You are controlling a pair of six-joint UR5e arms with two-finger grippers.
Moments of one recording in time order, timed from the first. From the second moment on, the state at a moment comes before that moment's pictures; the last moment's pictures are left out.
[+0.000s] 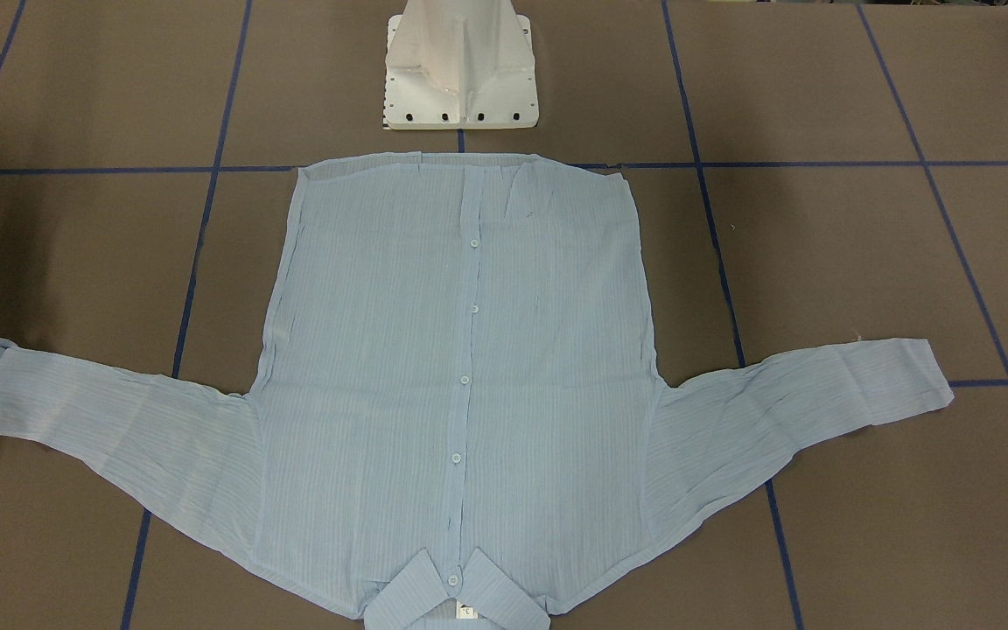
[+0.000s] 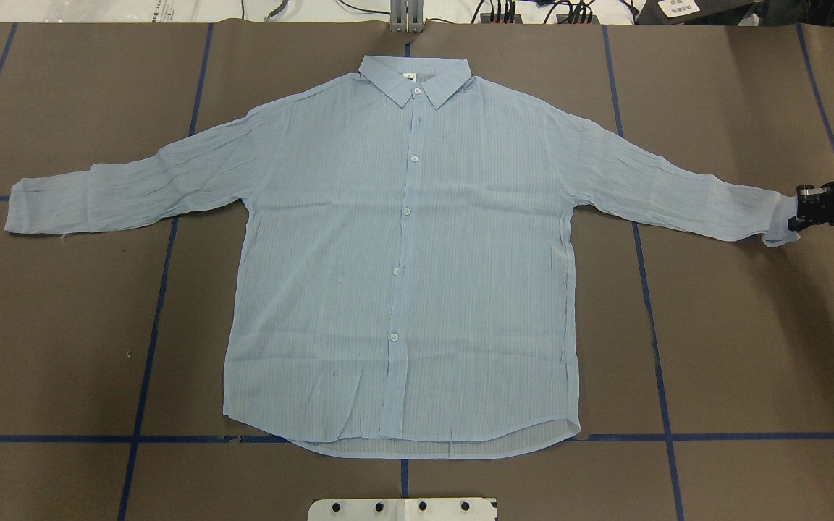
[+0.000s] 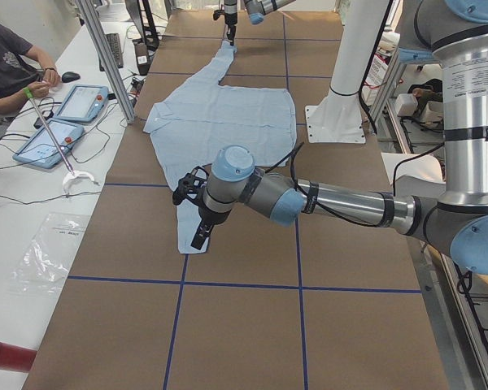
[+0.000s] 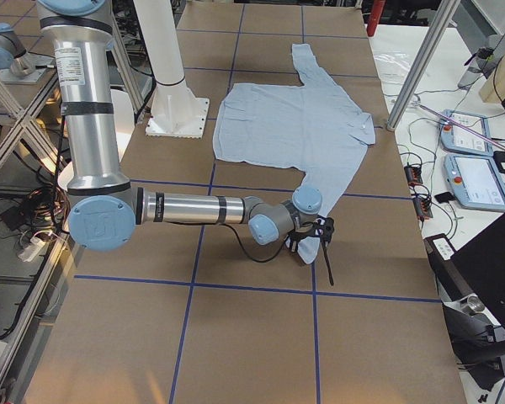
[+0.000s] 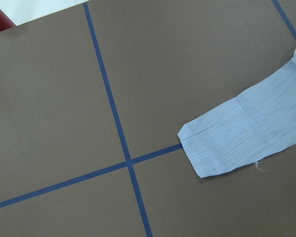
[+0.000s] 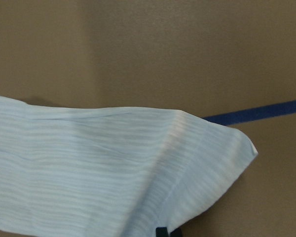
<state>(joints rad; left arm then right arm) -1.52 -1.43 -1.86 -1.91 -2.28 -0.06 1.18 -1.49 1.43 -1.05 2.36 0.79</state>
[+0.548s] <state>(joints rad) -1.52 -1.43 -1.87 -1.92 -2.28 -0.06 1.16 -1.36 1.51 -1.10 2.36 0.87</state>
